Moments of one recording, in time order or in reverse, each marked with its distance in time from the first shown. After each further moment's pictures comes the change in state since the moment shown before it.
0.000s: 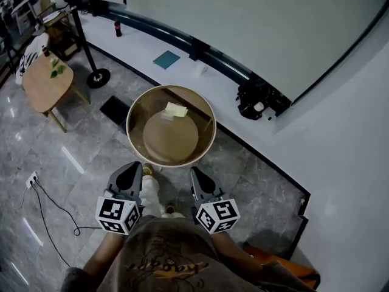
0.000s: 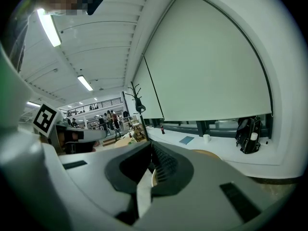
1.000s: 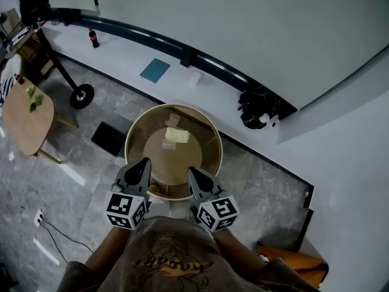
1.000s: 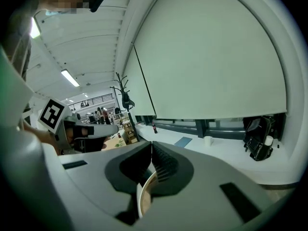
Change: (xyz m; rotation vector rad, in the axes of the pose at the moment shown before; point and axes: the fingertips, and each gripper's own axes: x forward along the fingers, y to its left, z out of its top) left arm 0.222 0.130 0.065 0.020 0.078 -0.195; right arm 0.227 -0.058 0.048 0.027 0.058 -0.085
